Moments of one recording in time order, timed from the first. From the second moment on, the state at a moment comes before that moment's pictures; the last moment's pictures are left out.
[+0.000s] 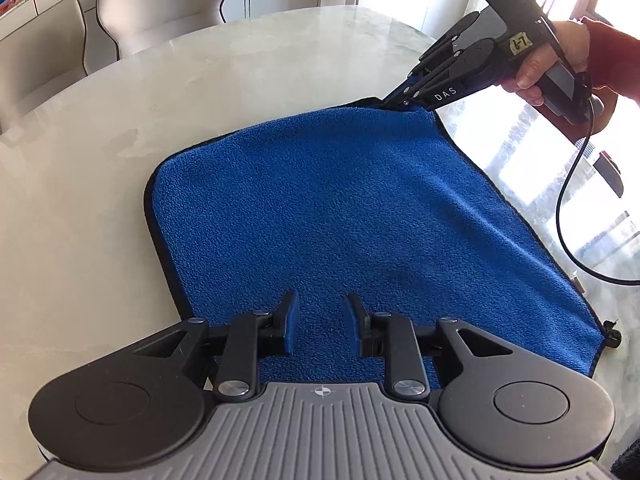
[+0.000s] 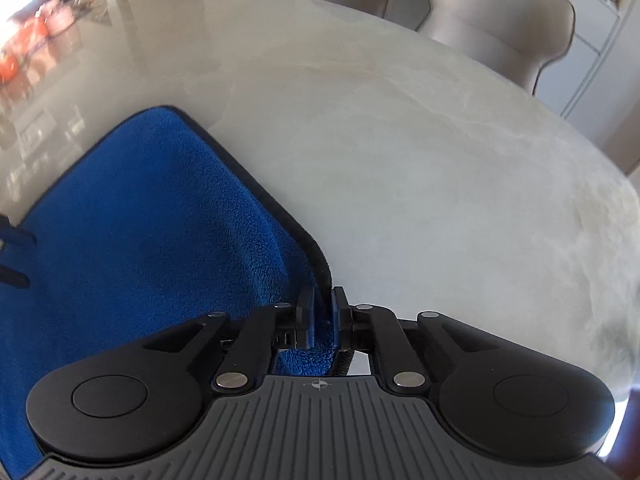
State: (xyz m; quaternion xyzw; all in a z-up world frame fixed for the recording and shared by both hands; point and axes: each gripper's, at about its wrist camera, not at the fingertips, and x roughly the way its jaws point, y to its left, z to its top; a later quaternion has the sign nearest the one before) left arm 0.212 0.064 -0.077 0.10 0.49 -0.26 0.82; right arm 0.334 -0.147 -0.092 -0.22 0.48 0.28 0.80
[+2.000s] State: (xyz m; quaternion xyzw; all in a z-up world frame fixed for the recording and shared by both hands) left arm 0.036 0.090 -0.083 0.07 0.49 -0.16 0.85; right arm 0.031 -0.187 -0.073 -0.05 0.51 0.16 0.84
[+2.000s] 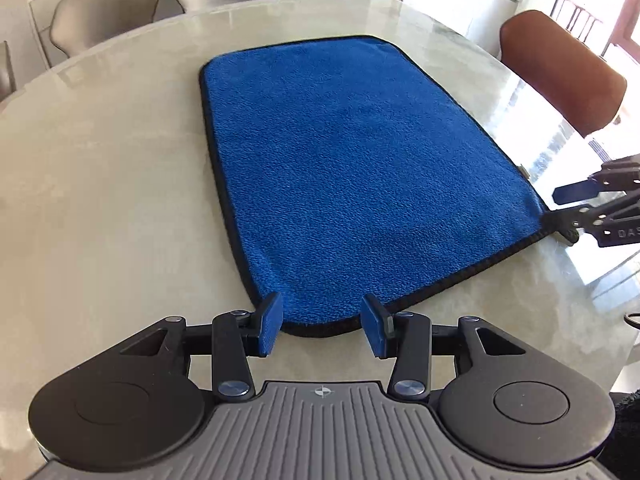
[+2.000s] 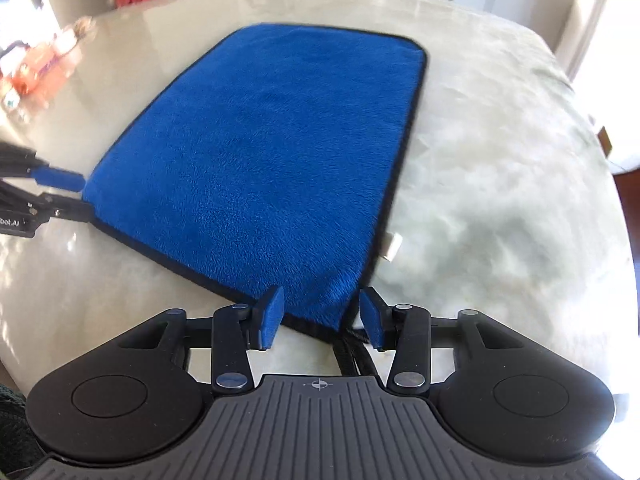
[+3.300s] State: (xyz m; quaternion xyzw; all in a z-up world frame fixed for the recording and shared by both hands) left arm 0.033 0.090 -0.095 0.02 0.52 -0.13 0.85; right arm -0.002 -0.195 -0.088 -0.05 0.48 0.12 0.87
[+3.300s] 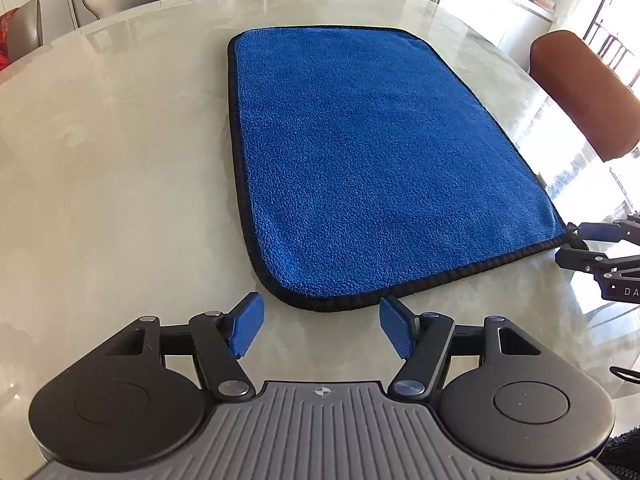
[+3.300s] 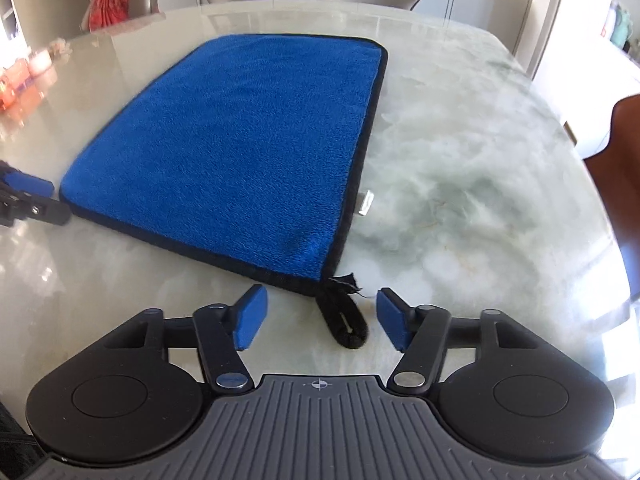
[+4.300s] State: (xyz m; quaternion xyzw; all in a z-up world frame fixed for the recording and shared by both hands) left arm 0.065 0.089 -0.055 0.02 0.45 -0.14 0.88; right arm 0.046 -0.215 -0.026 0.02 0.40 0.15 0.90
